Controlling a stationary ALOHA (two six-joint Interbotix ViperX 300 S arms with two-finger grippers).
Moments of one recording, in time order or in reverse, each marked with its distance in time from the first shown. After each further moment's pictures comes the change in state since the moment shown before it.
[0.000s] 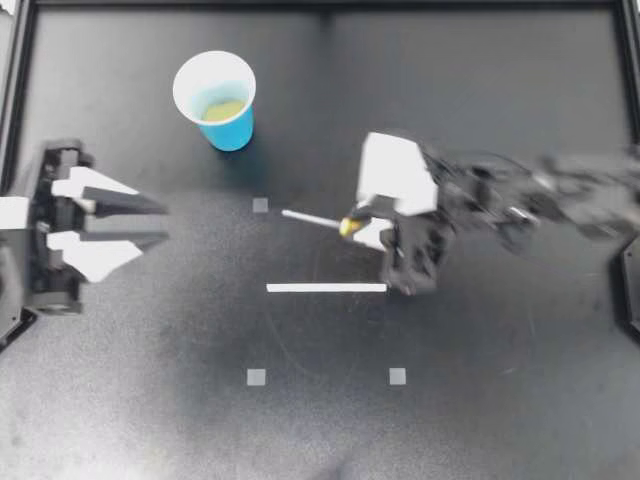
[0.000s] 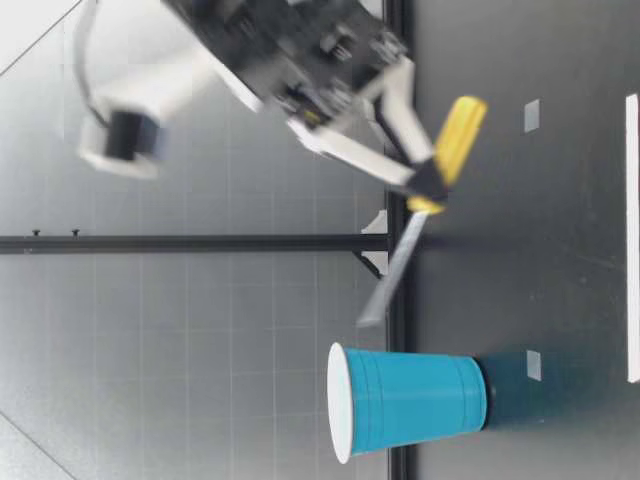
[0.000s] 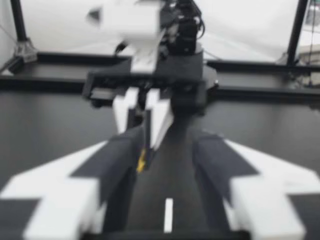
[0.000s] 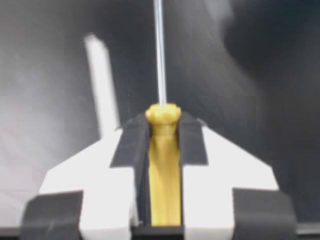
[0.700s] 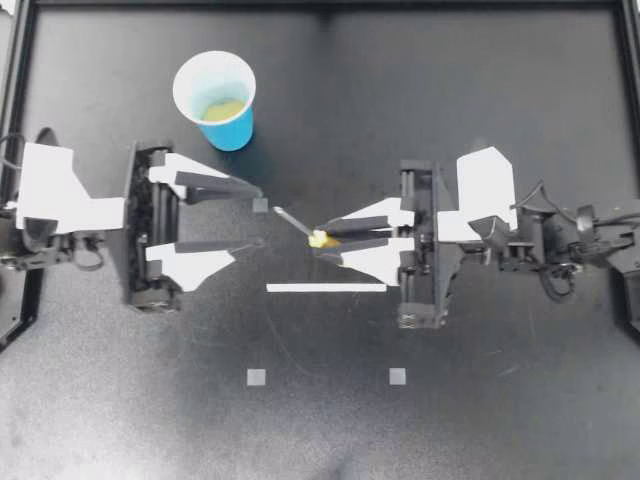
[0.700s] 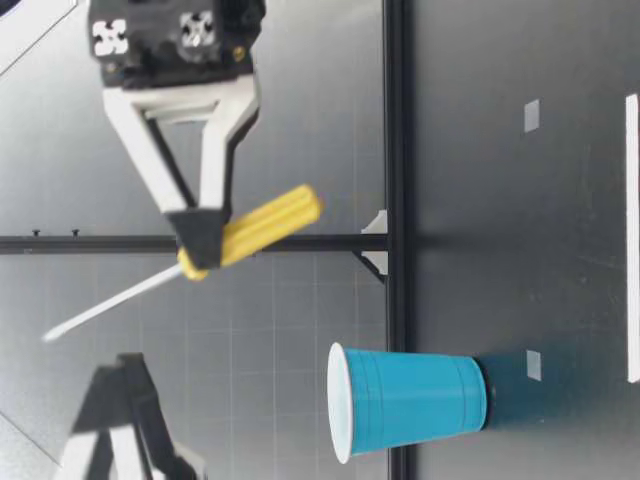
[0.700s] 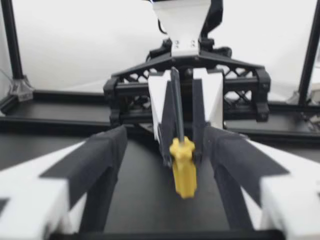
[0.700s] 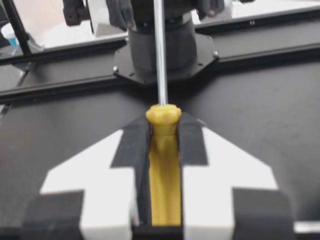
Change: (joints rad) left arm -0.002 0.391 -0.195 -0.002 -0.304 -0.005; right arm 0.101 -0.015 0.066 -0.017 -0.629 0.086
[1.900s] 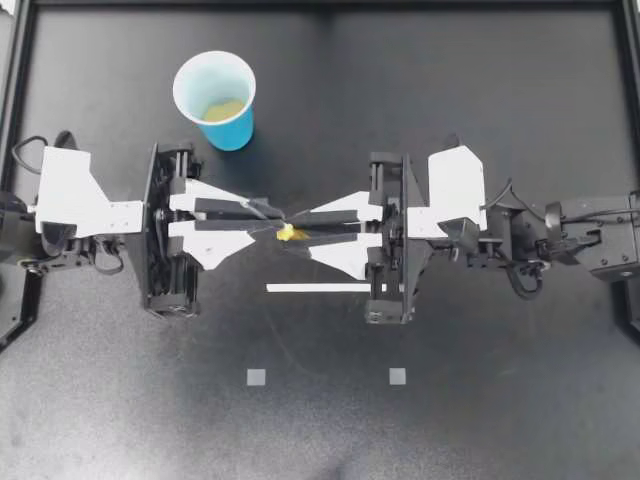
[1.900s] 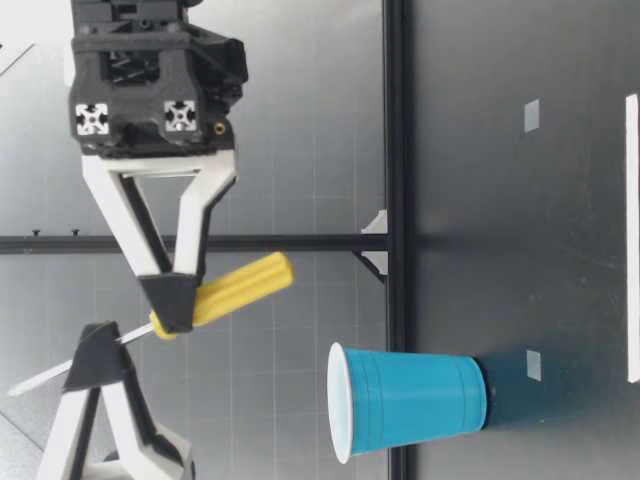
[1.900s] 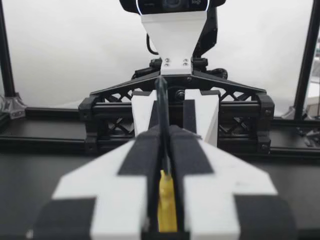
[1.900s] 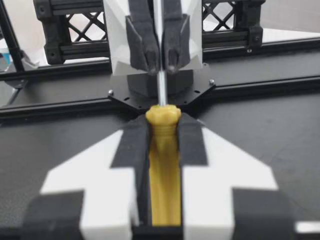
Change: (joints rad) left arm -0.014 0.049 -0.044 0.008 -0.038 -0.002; right arm -0.009 0.061 -0.089 -0.005 -0.017 -0.038
